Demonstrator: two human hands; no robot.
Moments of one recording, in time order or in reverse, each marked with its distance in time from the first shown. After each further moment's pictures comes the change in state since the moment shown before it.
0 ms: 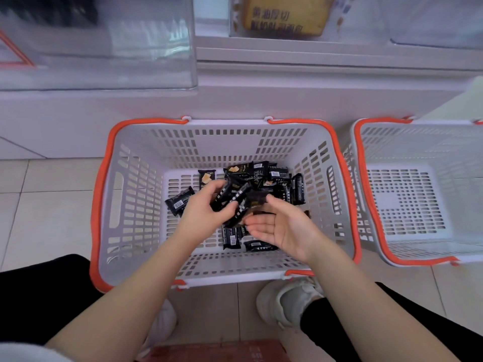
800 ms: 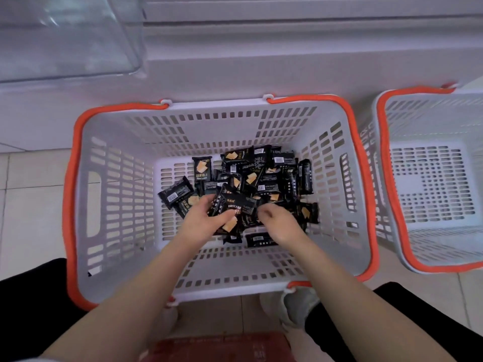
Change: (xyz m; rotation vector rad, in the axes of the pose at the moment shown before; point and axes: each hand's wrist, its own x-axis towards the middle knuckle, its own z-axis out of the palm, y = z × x) left_hand 0.016 -0.057 0.036 -0.058 -0.104 -0.533; right_hand 0.081 0.037 -0.041 -1.016 0.265 -0.013
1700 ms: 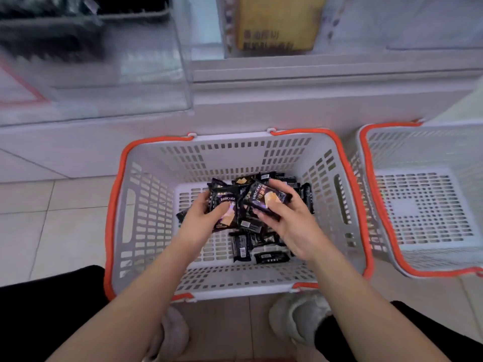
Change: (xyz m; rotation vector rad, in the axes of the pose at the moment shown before) left_hand -0.025 0.027 -0.039 -0.284 0.040 0.121; right_hand -0.063 -0.049 -0.031 1.231 -0.066 -0.326
